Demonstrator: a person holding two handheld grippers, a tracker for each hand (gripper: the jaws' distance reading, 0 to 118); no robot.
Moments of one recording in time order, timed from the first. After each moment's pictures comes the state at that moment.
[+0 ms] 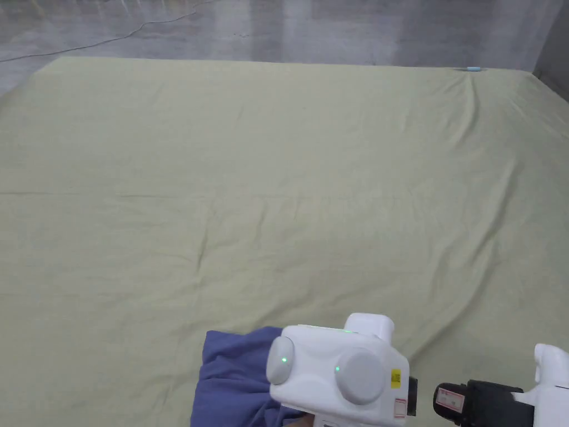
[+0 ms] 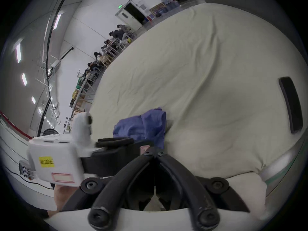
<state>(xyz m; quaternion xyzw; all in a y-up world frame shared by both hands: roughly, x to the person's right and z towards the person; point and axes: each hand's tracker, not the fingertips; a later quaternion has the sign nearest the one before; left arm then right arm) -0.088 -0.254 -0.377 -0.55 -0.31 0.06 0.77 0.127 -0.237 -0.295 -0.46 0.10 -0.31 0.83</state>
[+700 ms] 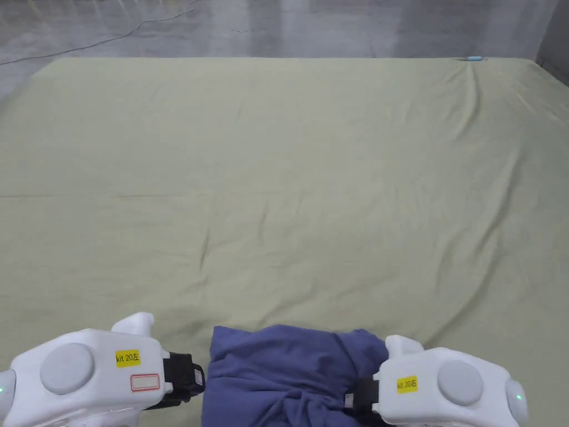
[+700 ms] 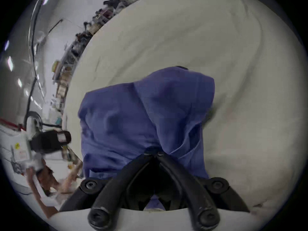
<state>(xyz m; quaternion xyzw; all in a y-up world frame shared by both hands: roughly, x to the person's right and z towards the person) -0.326 -0.291 -0.400 -0.57 -0.12 0.20 0.79 0.040 -0.344 -0.376 -0.58 0.10 -0.27 0.77</state>
